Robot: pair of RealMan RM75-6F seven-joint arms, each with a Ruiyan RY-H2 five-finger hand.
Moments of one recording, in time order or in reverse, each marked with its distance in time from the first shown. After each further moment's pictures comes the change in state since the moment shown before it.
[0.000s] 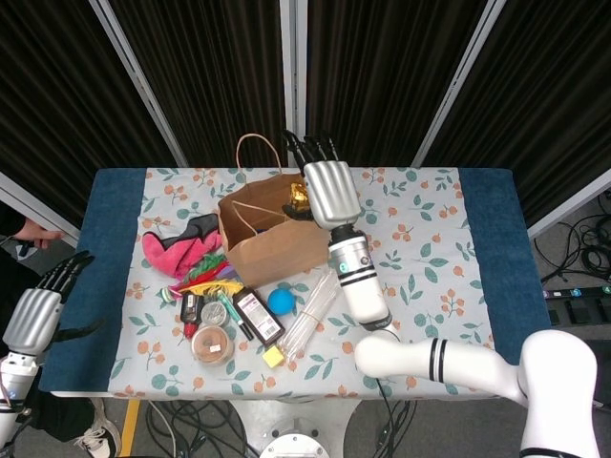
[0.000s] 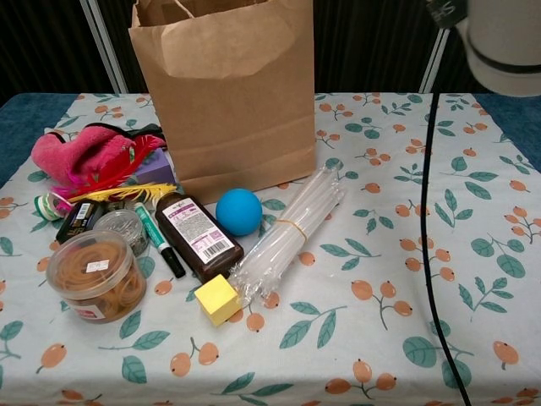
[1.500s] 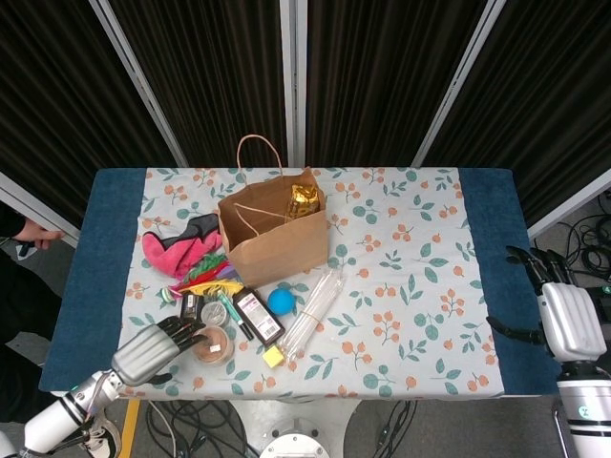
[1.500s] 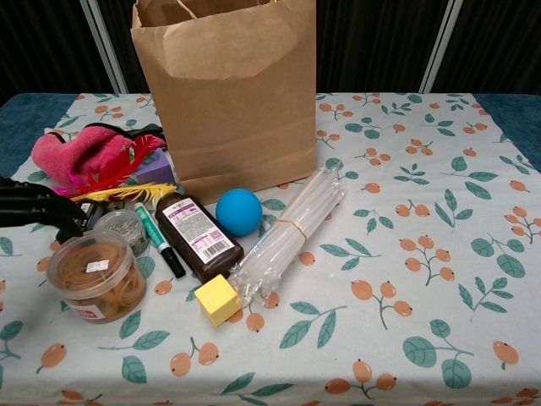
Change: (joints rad) left arm -0.223 0.021 0.164 -0.248 0.298 -0.383 0.448; right arm -0.889 0.885 -0.488 -0.647 -0.469 0.203 0.503
